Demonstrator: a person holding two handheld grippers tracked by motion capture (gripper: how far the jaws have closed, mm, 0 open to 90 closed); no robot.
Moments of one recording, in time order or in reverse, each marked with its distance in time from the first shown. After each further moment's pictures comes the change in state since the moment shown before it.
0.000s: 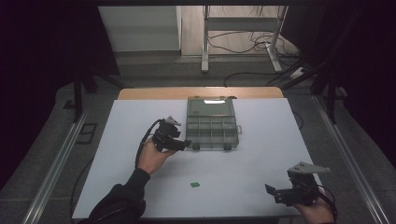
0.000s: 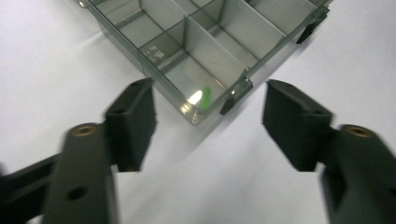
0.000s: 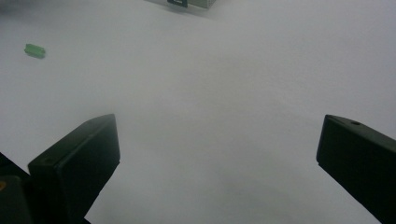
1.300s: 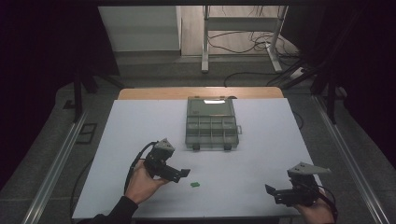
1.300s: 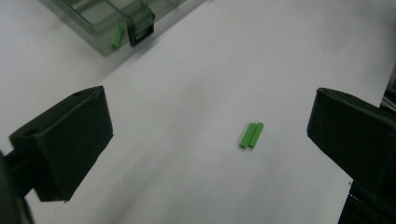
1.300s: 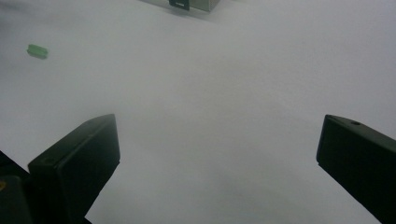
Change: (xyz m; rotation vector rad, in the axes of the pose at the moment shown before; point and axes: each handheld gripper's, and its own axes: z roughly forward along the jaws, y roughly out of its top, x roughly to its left) left arm -0.049 -0.053 -0.035 0.016 -0.132 0.034; right arm 0.002 0.000 -0.002 -0.011 -0.002 -0.012
